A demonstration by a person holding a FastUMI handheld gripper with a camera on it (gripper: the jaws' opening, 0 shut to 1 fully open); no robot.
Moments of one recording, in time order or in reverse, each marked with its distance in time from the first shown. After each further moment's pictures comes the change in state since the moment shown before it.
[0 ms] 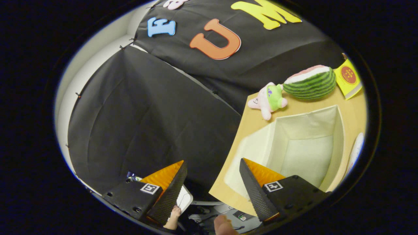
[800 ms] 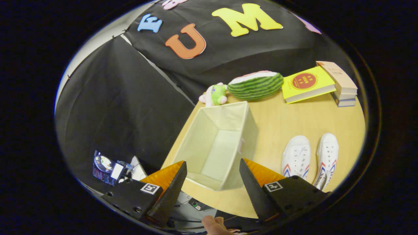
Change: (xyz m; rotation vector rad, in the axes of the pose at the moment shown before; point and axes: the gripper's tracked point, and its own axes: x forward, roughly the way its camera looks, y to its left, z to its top) arm -0.147 -0.186 -0.033 -0.113 0.045 -0.337
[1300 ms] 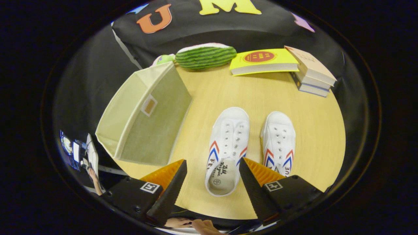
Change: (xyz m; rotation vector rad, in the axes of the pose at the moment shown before) arm 0.002 -0.162 -0.075 -0.035 0.215 -0.334
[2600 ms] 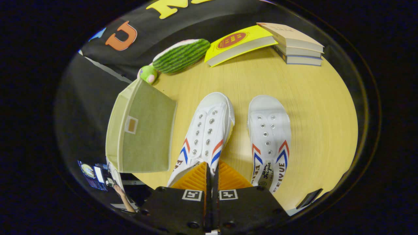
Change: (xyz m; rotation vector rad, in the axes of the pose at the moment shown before) arm -0.011 -0.024 0.021 0.217 0.033 0.126
